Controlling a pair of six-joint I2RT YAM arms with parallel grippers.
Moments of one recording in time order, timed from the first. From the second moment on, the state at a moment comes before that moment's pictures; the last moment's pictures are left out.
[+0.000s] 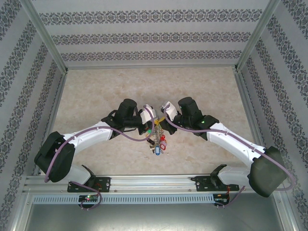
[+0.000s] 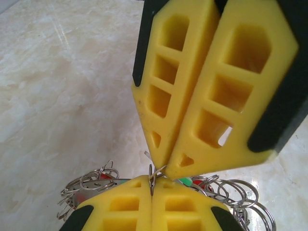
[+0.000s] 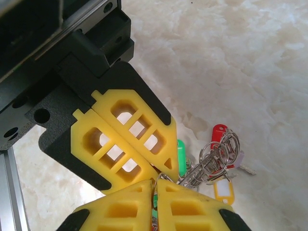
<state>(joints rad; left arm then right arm) -0.63 1.45 0.83 0.06 0.55 0.36 0.62 1.24 0.84 -0.30 -0.45 -0.06</state>
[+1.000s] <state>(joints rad) -0.63 1.45 0.81 0.12 0.55 0.33 0.61 1.19 0.81 -0.28 -0.36 -0.02</state>
